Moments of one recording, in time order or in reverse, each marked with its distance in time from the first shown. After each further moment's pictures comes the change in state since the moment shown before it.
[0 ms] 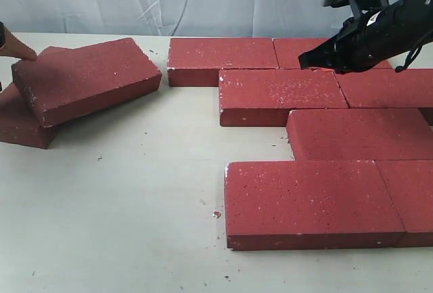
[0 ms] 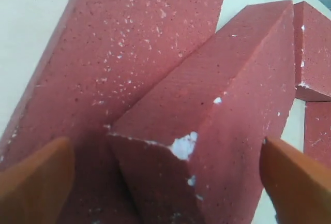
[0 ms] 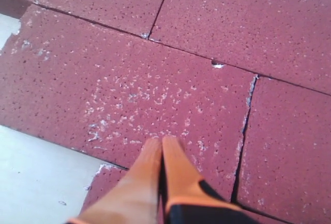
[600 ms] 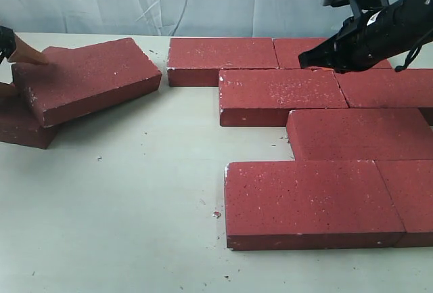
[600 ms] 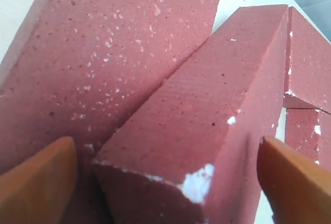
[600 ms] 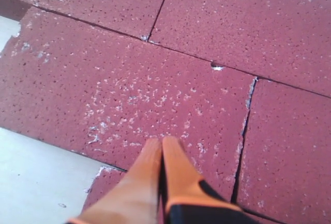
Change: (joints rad) left arm -0.002 0.081 0.005 -0.141 0.016 0.086; right arm 0.000 0.000 0.000 0.002 -0.006 0.000
